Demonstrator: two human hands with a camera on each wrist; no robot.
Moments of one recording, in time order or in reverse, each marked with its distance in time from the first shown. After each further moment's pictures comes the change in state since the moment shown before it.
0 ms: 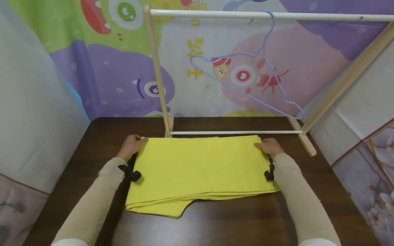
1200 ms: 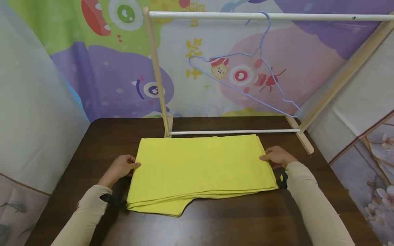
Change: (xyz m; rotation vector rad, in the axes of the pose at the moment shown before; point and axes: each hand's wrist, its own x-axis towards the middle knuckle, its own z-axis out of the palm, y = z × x) left_hand -0.077 -0.025 -0.009 0.143 -0.150 0.019; right_hand -0.036 0.026 -0.007 0.032 -0.173 -0.048
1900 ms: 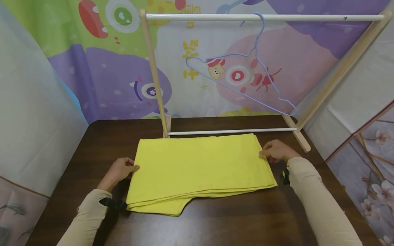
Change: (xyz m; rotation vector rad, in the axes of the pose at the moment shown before) left_hand -0.008 0.000 0.006 -0.061 0.032 -0.025; right_hand -0.017 -0.023 -0.014 -0.203 0.036 -0.089
